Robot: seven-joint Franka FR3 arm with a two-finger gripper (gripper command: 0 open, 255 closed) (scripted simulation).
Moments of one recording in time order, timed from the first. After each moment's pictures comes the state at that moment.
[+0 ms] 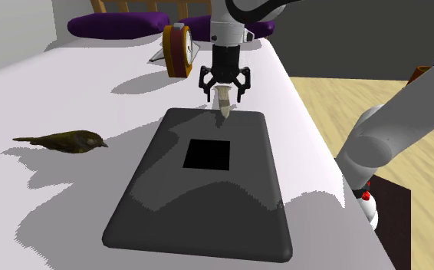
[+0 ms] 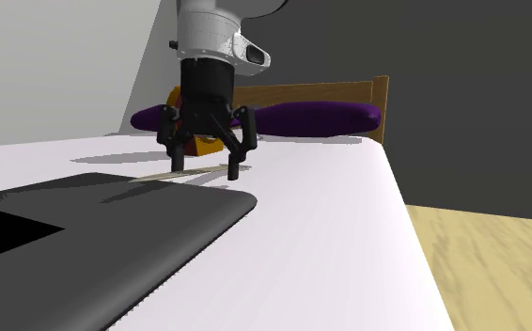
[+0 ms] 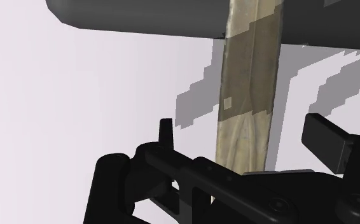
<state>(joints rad) -0.08 -0.37 0.38 -2.17 0.27 1.78 1.09</state>
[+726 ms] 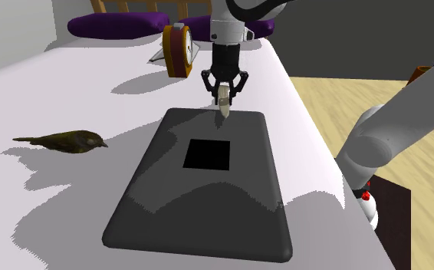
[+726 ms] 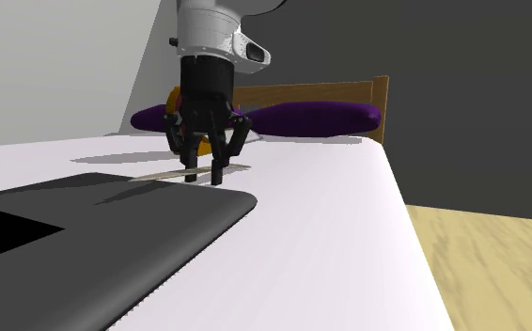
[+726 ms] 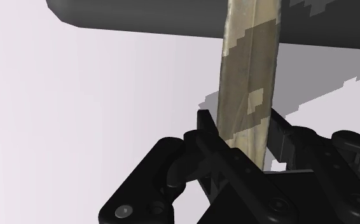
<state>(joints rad) -0.08 -0.37 0.37 -2.16 0.27 1.78 1.09</state>
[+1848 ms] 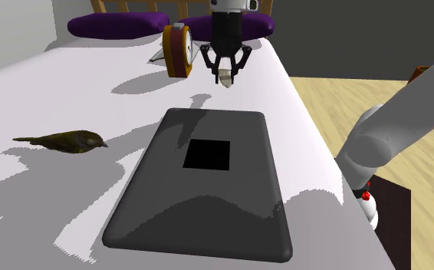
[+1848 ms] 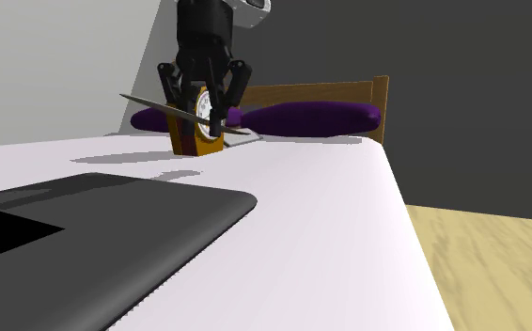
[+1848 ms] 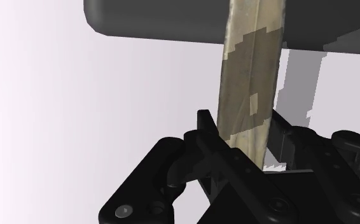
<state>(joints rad) -0.09 -0.36 0.36 -1.97 0.25 1.60 1.12</state>
